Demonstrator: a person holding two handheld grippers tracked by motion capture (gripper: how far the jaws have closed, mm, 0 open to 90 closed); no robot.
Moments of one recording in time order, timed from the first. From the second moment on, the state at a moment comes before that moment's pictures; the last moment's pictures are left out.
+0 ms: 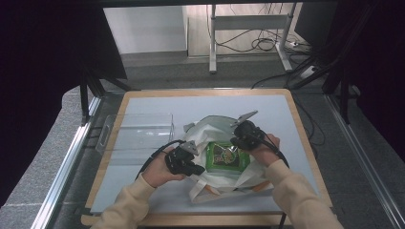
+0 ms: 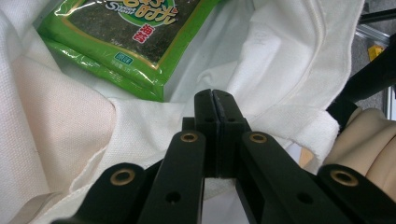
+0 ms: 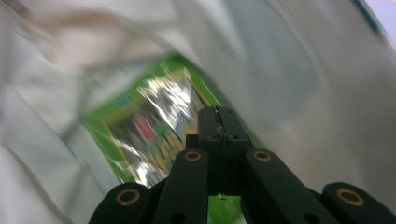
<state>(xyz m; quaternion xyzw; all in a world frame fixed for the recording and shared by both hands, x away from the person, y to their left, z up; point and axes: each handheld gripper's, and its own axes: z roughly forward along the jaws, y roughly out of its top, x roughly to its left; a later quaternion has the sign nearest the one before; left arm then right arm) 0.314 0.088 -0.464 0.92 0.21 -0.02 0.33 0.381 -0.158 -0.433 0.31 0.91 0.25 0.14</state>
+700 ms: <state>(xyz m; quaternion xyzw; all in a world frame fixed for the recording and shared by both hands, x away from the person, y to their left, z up) 0.314 0.090 -0.465 0.92 0.21 -0.02 0.33 0.408 -0.205 -0.455 0.38 0.88 0.18 0.21</state>
